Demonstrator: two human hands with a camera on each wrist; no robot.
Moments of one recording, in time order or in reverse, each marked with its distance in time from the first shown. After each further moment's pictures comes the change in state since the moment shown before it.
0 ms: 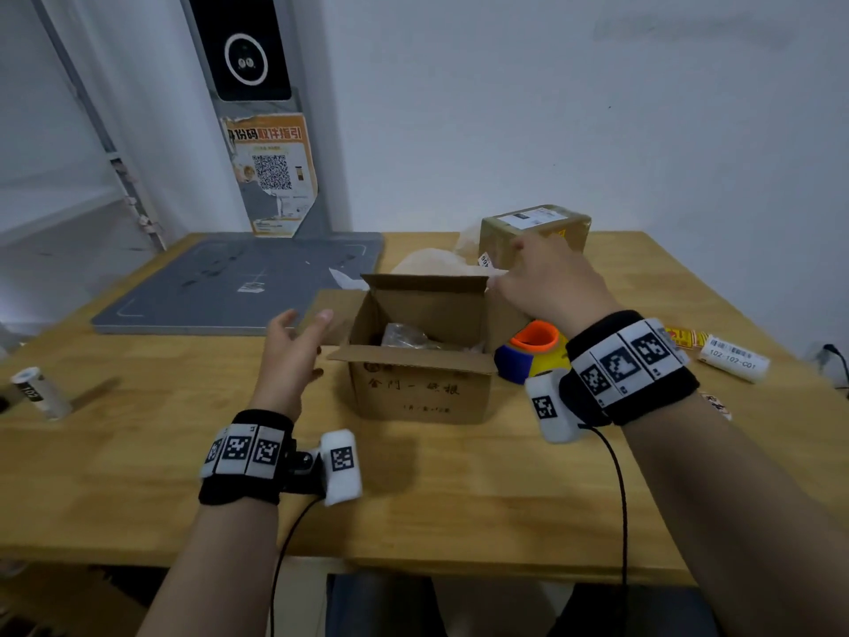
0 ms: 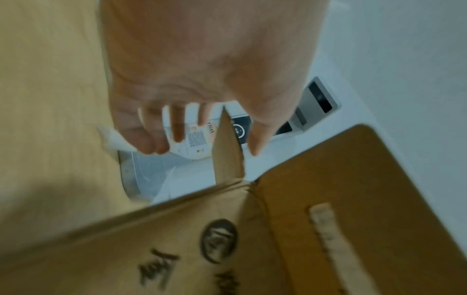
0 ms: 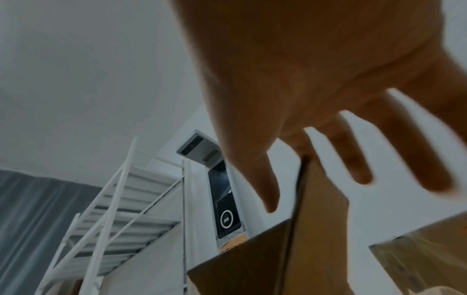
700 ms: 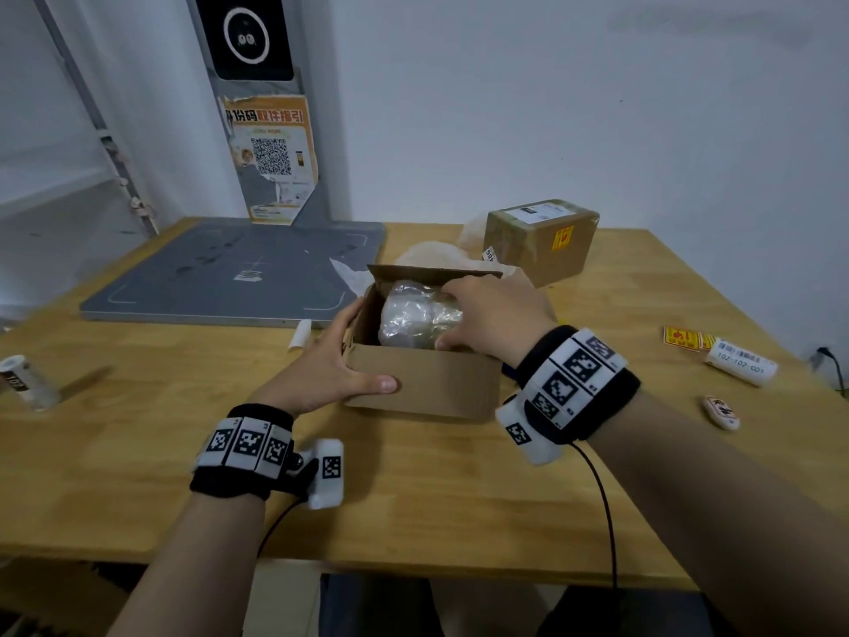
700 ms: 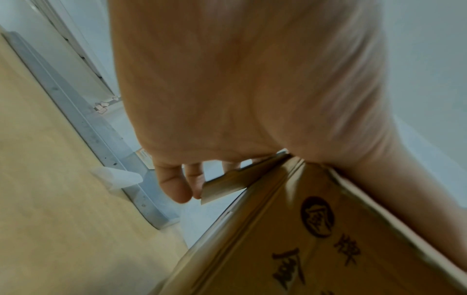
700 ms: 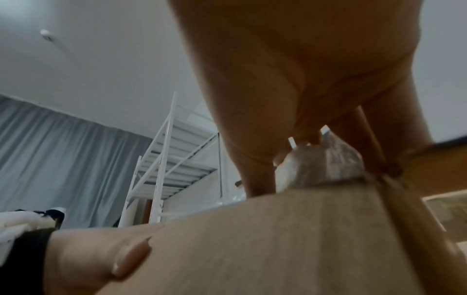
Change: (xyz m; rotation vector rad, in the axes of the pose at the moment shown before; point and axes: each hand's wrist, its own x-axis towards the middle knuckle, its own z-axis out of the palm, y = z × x) left_hand 0.011 -0.012 -0.006 0.381 -0.620 0.221; right_hand -0.017 -0.050 0.041 -0.327 -0.195 -0.284
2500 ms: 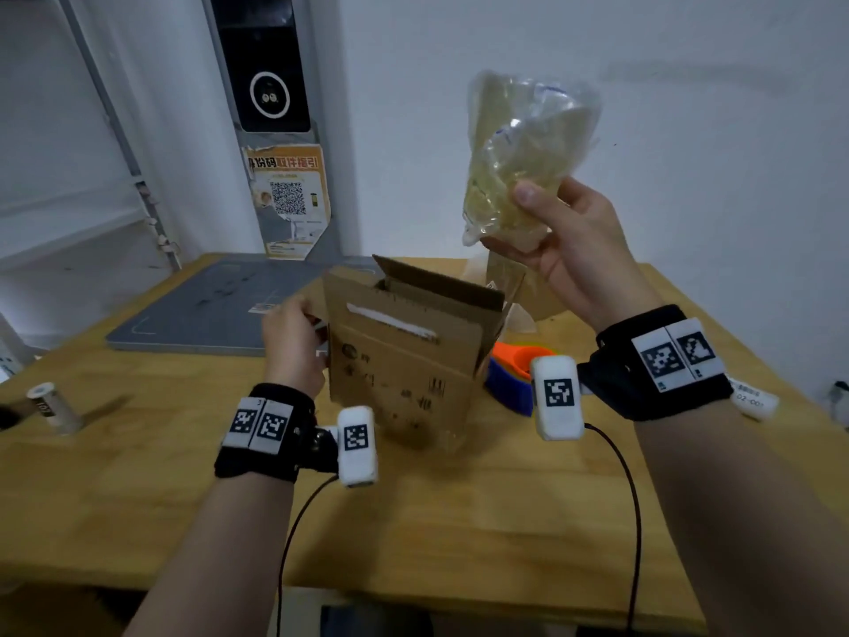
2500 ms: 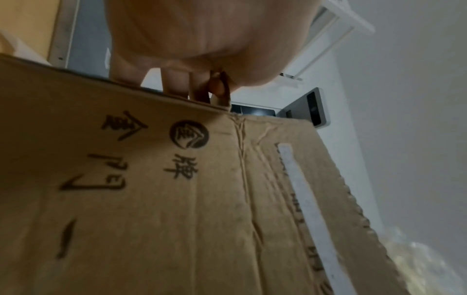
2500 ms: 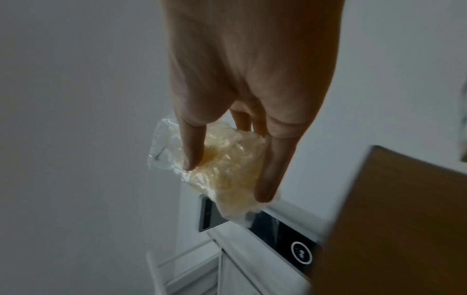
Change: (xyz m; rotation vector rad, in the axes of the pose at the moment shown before) left_hand 0.024 0.064 -0.011 -0.783 0.804 -0.125; right_hand -0.021 0.050 -0.083 1.821 0.389 -0.248
